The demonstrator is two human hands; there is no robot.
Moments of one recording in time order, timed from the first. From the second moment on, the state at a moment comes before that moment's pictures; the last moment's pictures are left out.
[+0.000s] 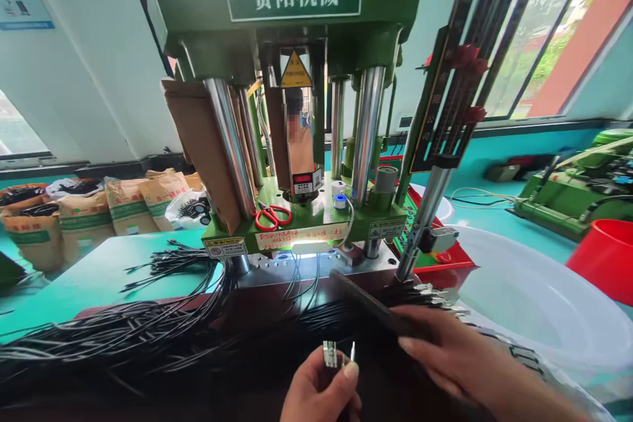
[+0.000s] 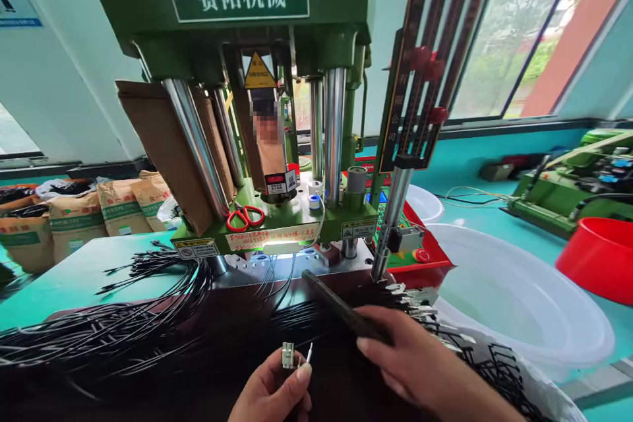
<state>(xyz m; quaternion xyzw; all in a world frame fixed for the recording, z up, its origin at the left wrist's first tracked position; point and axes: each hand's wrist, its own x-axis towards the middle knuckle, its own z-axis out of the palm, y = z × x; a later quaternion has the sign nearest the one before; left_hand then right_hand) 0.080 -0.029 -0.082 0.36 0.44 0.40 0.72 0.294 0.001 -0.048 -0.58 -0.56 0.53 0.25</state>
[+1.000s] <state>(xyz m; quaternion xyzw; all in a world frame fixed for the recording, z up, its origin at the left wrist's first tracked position) 0.086 -0.027 -0.086 0.43 0.47 0.32 0.70 0.226 -0.024 -0.077 -0.47 -0.44 0.60 0.47</state>
